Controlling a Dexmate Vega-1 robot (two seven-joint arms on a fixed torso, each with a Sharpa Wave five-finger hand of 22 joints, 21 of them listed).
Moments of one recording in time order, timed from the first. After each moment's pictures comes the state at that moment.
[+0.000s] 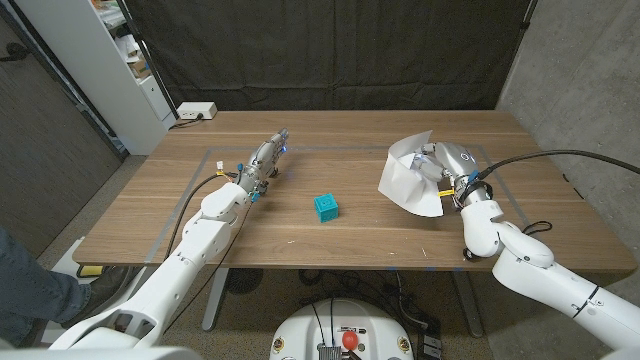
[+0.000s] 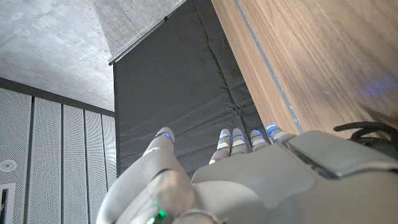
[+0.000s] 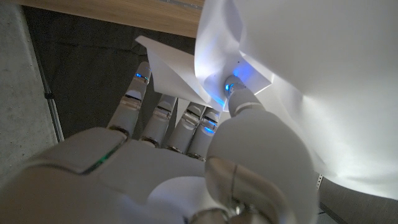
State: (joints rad) left arm 0.89 0.40 0.23 -1.35 -0.39 -0.19 -0.19; left_hand 0.27 0.05 0.37 -0.04 0.18 0.00 0.10 0.19 0.18 -0.09 0.06 0.21 0.20 -0.17 0.08 0.18 0.18 -0.18 0.08 0.19 0.18; right arm -1.18 -0.88 -0.41 -2.01 -0.50 -0.35 -0.49; right_hand 0.83 0.03 0.47 -0.16 0.29 0.98 -0.18 0.45 0.21 0.96 -0.21 0.37 0.23 0.64 -0.06 0.40 0.25 0.56 0.17 0.22 0.17
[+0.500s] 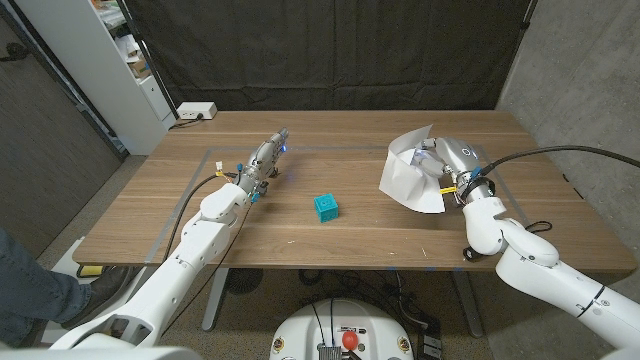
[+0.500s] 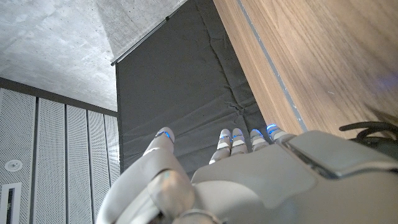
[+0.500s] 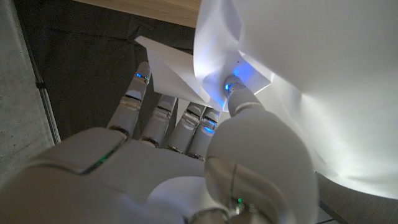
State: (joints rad) left arm 0.92 0.40 0.23 -1.39 -0.39 -0.19 -0.17; left_hand 0.27 0.05 0.37 -0.04 0.18 -0.01 0.10 0.19 0.18 -0.09 0.06 0.21 0.20 -0.17 0.08 0.18 0.18 -0.18 0.08 0.19 0.18; right arm -1.20 -0.89 -0.38 -2.04 -0.52 -0.33 -0.48; right_hand 0.84 0.03 0.47 -0.16 0.28 0.98 -0.18 0.45 0.21 0.96 -0.21 0.37 0.23 0.64 -0.06 0.39 0.25 0.56 0.18 0.21 0.17
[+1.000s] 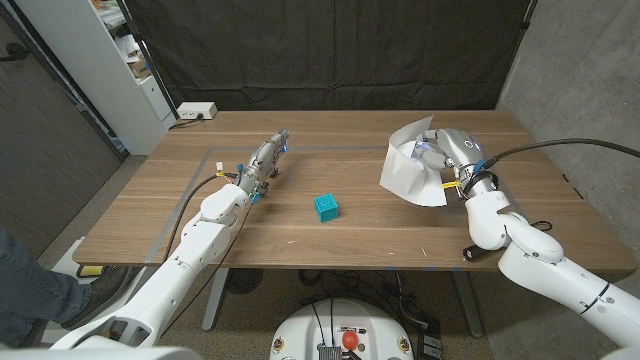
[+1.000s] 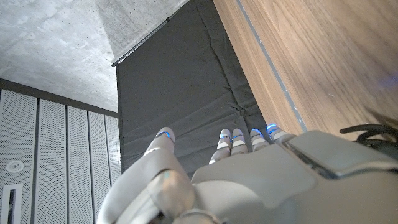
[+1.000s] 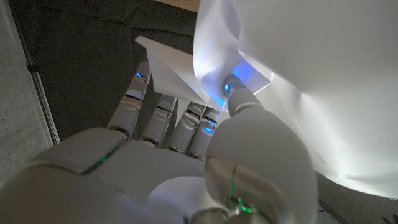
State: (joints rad) left arm 0.92 0.41 0.24 -1.40 -0.39 -0.19 -0.17; left_hand 0.27 0.06 0.37 -0.04 0.18 -0.01 0.10 0.19 0.18 -0.10 0.06 0.21 0.20 -0.17 0.08 0.18 0.18 -0.18 0.08 0.19 0.18; right arm -1.20 -0.89 -0.35 -2.07 -0.56 -0.32 -0.48; right_hand 0.84 0.04 0.47 -0.16 0.27 0.98 -0.18 0.45 0.21 0.97 -0.21 0.37 0.23 0.64 -0.06 0.39 0.25 0.56 0.18 0.21 0.17
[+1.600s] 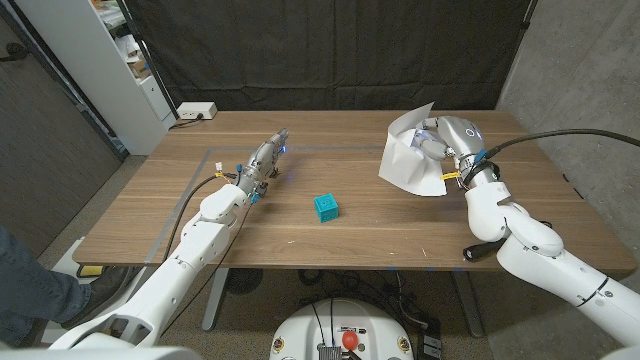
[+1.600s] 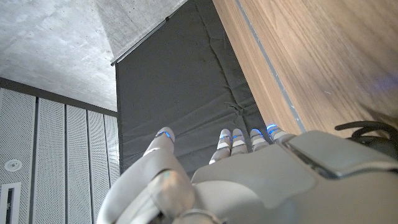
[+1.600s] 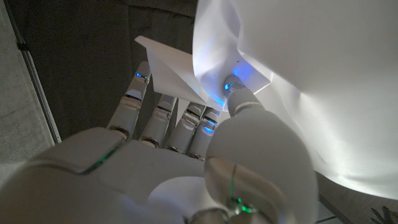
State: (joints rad) left arm 0.91 0.41 0.24 -1.37 -0.40 -0.20 -0.18; left_hand 0.27 0.06 0.37 -0.05 0.18 -0.01 0.10 0.19 0.18 -0.10 0.06 0.21 0.20 -0.17 0.08 0.18 0.18 -0.18 0.08 0.19 0.18; right arm -1.18 -0.87 -0.33 -2.09 -0.60 -0.32 -0.47; right_hand 0.84 0.04 0.48 -0.16 0.26 0.99 -0.18 0.45 0.21 0.97 -0.21 0.37 0.23 0.64 -0.06 0.38 0.25 0.56 0.18 0.21 0.17
